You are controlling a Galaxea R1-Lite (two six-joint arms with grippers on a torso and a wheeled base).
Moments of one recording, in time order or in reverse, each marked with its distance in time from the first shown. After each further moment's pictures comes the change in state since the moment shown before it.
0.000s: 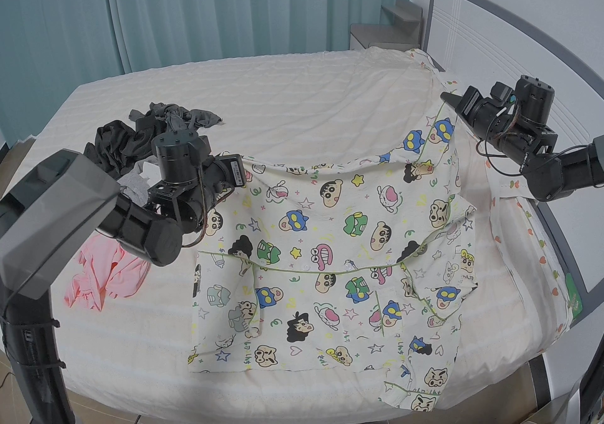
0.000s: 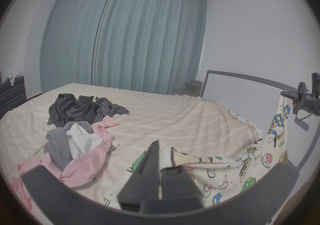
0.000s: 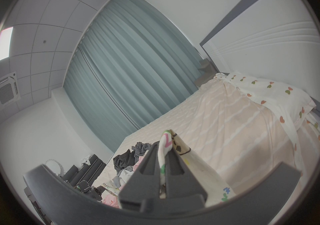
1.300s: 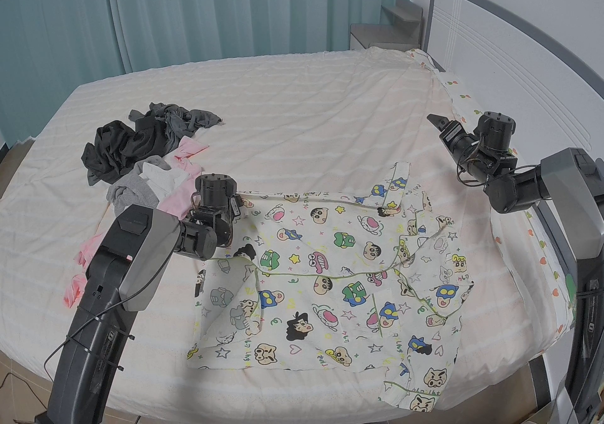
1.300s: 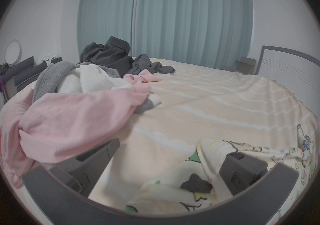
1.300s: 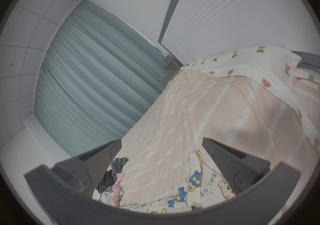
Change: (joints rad) left arm 0.110 0.563 -0.730 0.449 0.287 -0.173; right arm -0.046 0.279 -0.179 0.040 -0.208 0.218
